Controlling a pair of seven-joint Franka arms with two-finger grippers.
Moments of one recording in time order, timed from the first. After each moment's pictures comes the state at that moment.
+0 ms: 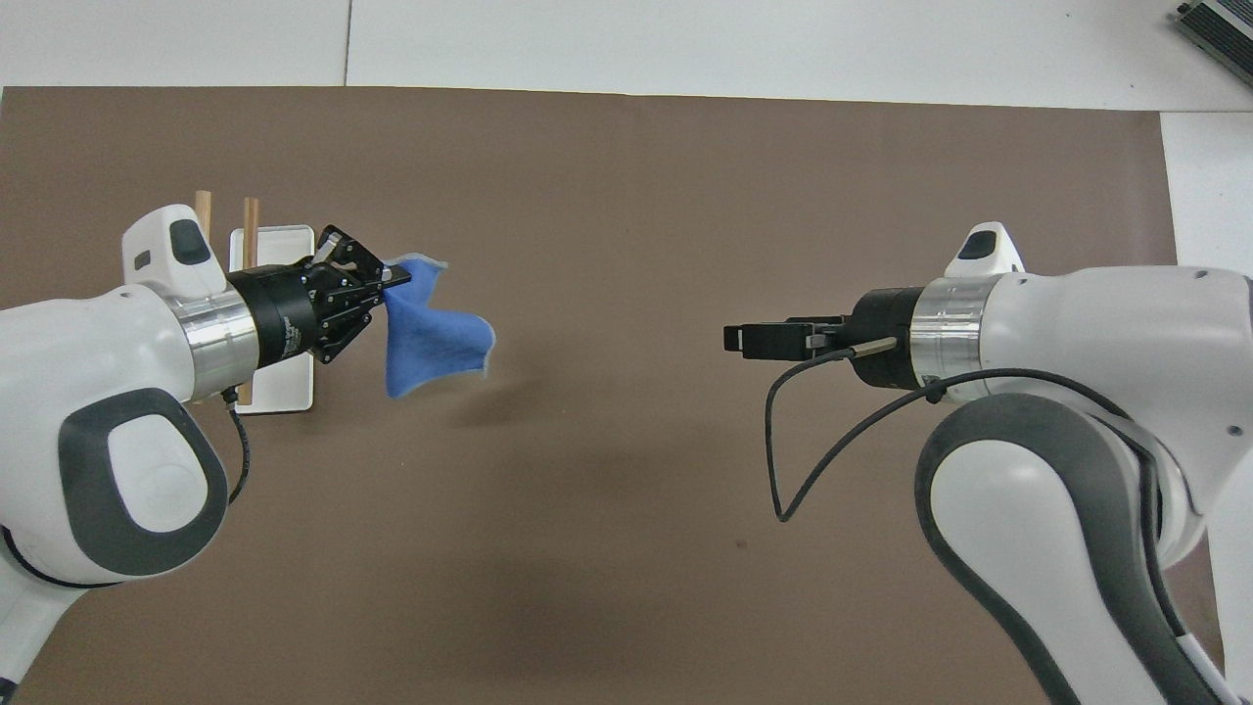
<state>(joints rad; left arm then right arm) 0.03 -0.11 -0.29 -2.15 -0.73 2.53 -0.75 -0.19 -0.09 0.43 -2.02 0.66 2.17 -0.17</state>
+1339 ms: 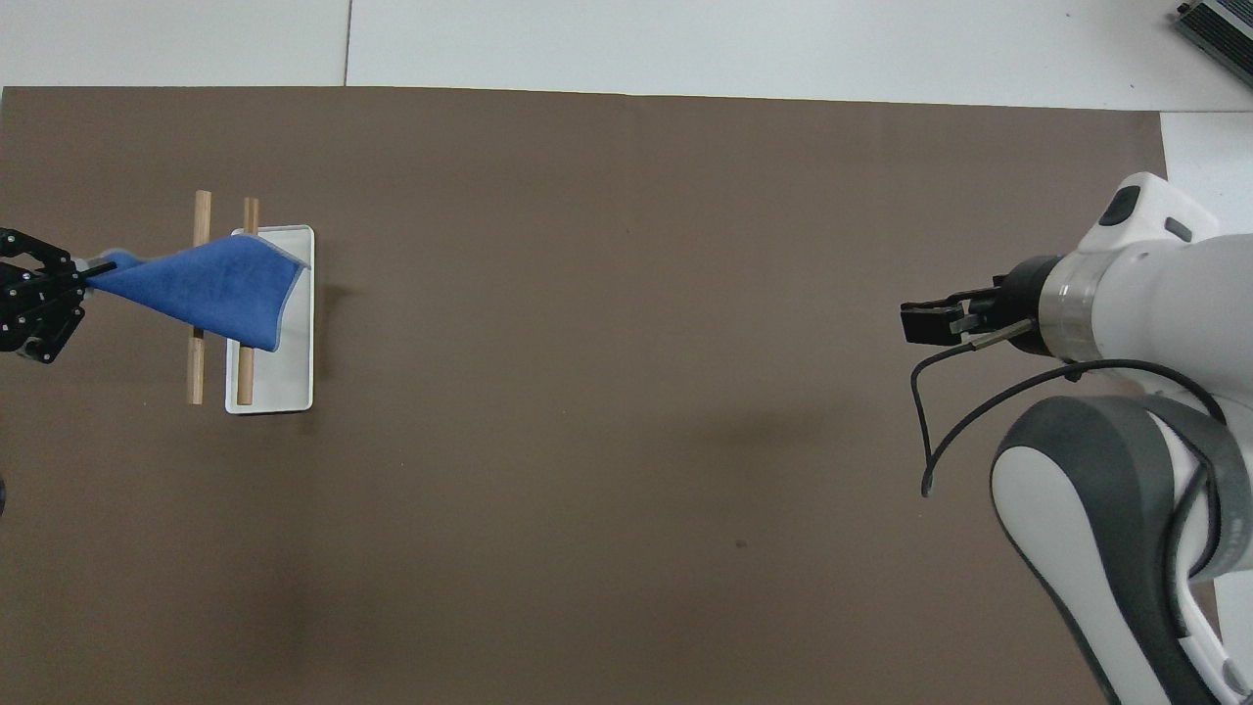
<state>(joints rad) 0.48 -0.10 -0.29 -2.16 -0.73 2.48 -0.65 -0.31 -0.10 0.42 -1.97 0.10 2.15 -0.19</state>
